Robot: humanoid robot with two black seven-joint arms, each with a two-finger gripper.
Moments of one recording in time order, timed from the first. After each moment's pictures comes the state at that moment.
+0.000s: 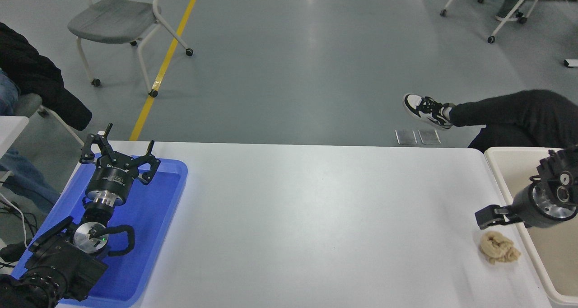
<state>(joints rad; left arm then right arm) -0.63 0.19 -0.89 -0.20 -0.21 -0.79 -0.32 1.34 -0.69 -0.96 1.05 -0.79 0.33 0.00</state>
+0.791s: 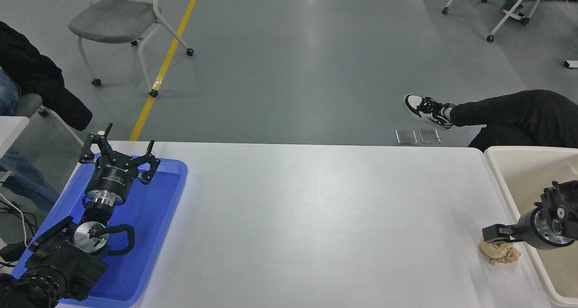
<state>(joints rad) -0.63 0.20 -0.89 -0.20 -0.21 -0.79 -0.32 1.09 -0.65 -0.77 0.86 -0.84 0.28 0.00</state>
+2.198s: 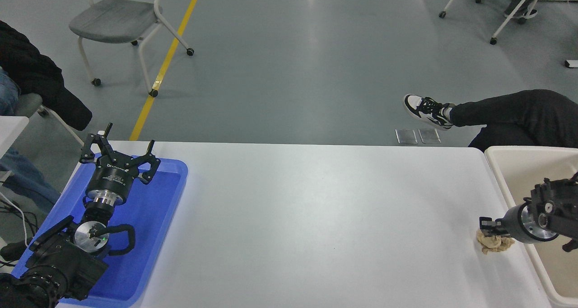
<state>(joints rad) -0.63 0.19 -0.89 -0.20 -0.21 -0.79 -0.32 1.16 -0.70 -0.66 0.87 -0.82 0.37 -0.01</state>
